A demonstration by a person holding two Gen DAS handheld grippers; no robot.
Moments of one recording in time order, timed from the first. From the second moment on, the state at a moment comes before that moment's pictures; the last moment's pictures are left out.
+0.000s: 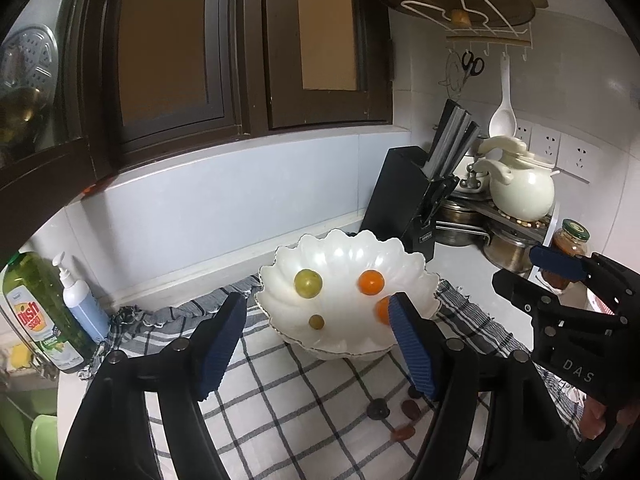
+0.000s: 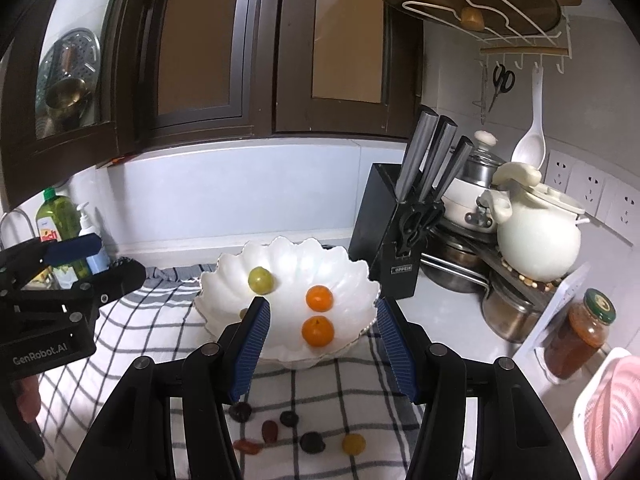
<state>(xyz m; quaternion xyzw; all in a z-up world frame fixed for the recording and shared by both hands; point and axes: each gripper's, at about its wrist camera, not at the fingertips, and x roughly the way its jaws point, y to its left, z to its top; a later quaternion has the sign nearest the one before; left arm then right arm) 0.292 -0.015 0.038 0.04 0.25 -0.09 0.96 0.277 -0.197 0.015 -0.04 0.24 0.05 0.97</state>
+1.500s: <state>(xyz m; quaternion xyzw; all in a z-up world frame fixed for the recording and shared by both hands) 0.248 -0.050 -0.060 0.07 0.34 -0.14 0.93 0.238 -0.243 -0.077 -0.01 0.35 0.02 0.94</state>
